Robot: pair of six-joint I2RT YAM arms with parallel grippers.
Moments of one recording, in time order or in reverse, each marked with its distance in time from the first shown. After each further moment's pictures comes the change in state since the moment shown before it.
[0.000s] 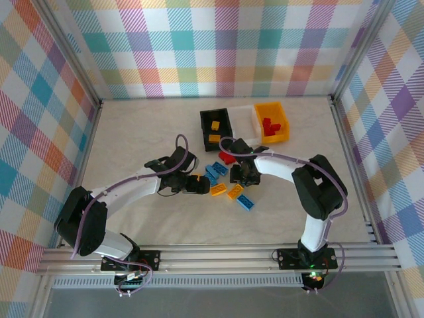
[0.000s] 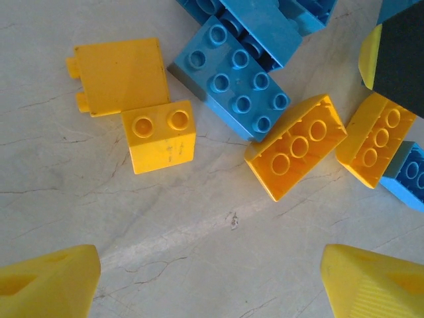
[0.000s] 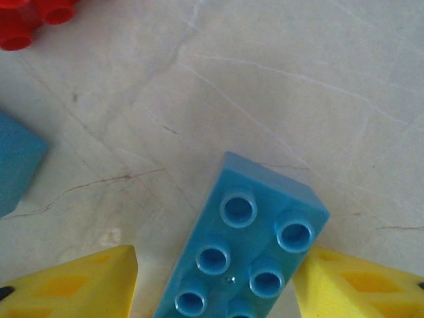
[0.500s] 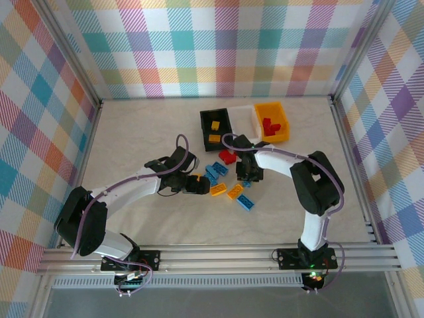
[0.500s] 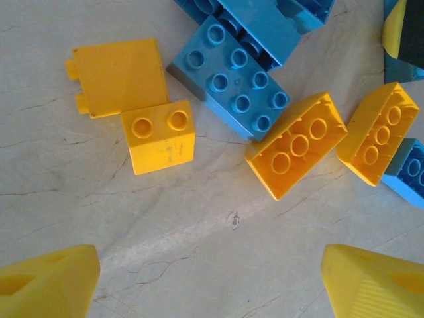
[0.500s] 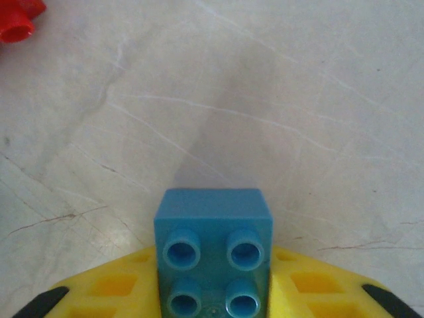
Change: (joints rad) left arm 0.000 0.000 -0.001 0.000 -0.004 0.014; right arm -0.043 0.046 0.062 -0.074 0.026 -0.008
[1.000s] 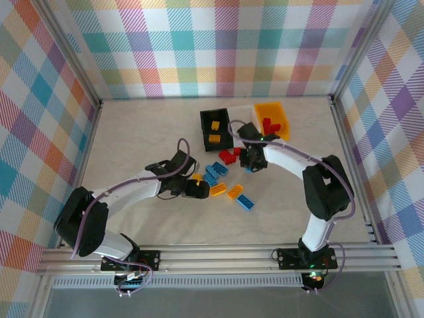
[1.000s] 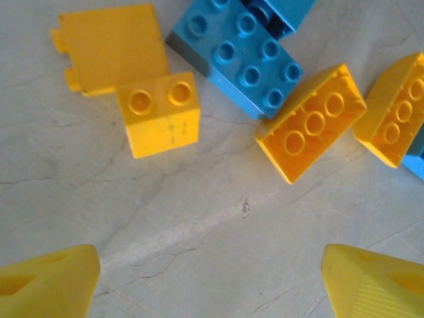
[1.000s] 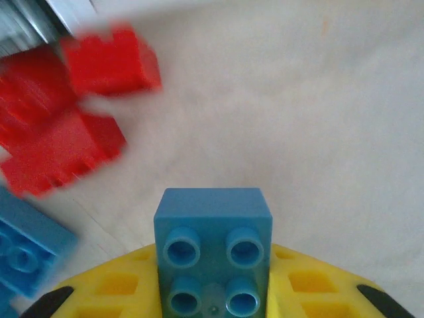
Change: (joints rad) left arm -0.019 -0.006 -0.050 0.026 0.014 0.026; right arm -0.071 -0.090 0.094 0.020 0.038 -0.075
